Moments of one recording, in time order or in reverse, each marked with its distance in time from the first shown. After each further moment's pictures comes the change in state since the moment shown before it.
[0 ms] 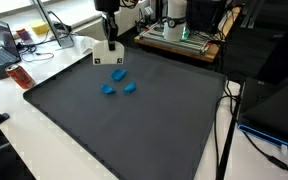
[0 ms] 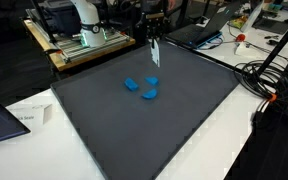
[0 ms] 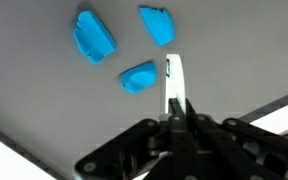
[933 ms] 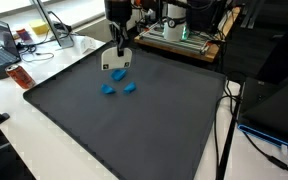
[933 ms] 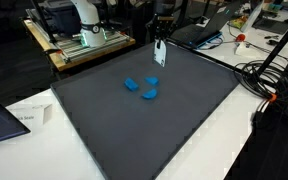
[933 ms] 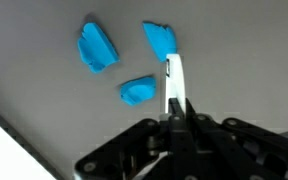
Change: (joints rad) arm 0.094 0.072 0.010 0.093 -0.180 -0.138 0.158
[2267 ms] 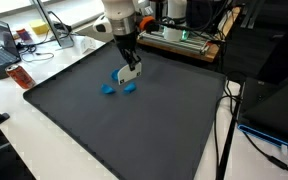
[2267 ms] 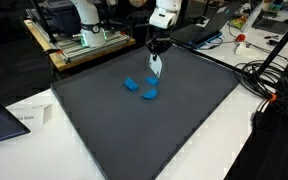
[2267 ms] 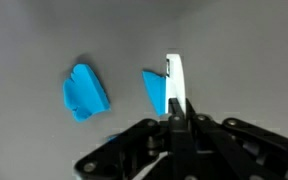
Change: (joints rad) arm 0.004 0.169 0.006 0.053 0.113 -0.077 -0.169
